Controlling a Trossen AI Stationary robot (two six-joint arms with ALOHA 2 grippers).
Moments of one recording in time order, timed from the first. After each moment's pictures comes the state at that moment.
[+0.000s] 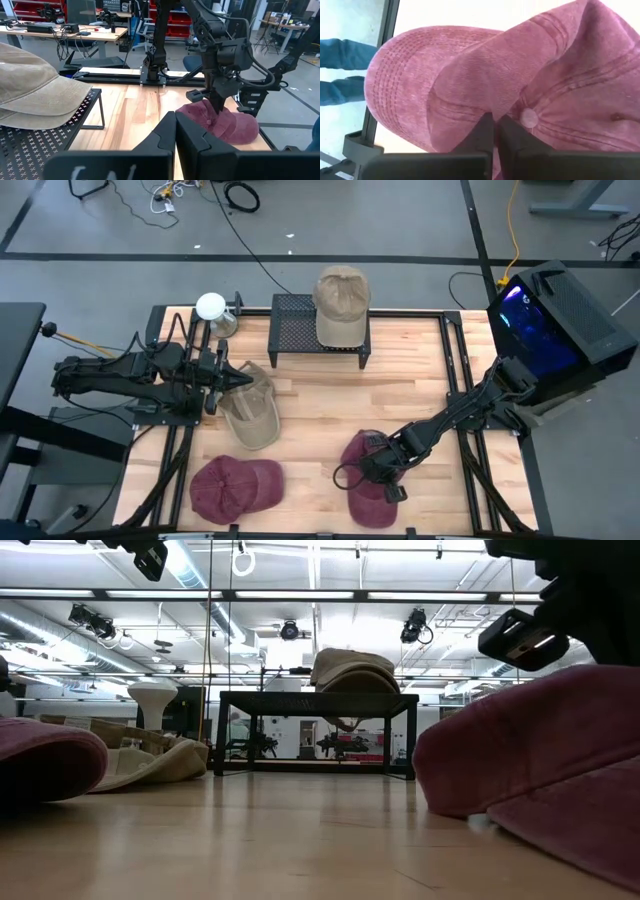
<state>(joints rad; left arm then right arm) -0.03 0.52 0.62 -0.21 -0.01 -0.07 0.53 1.72 1.13 -0.60 -0.15 0.33</state>
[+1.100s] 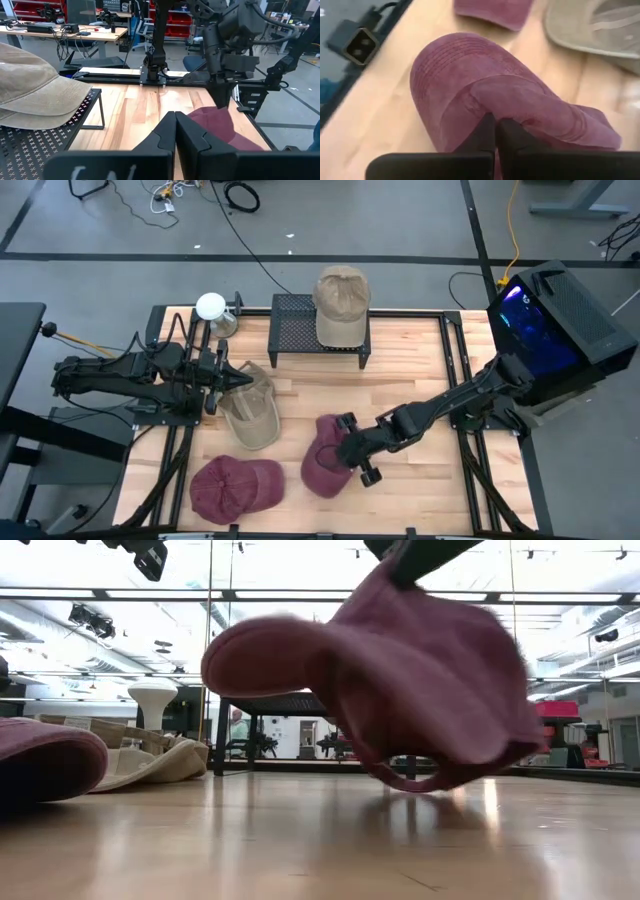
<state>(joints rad) -0.03 0.52 0.62 -0.21 -0.01 -0.07 0.42 1.72 1.36 -0.57 0.08 -0.07</state>
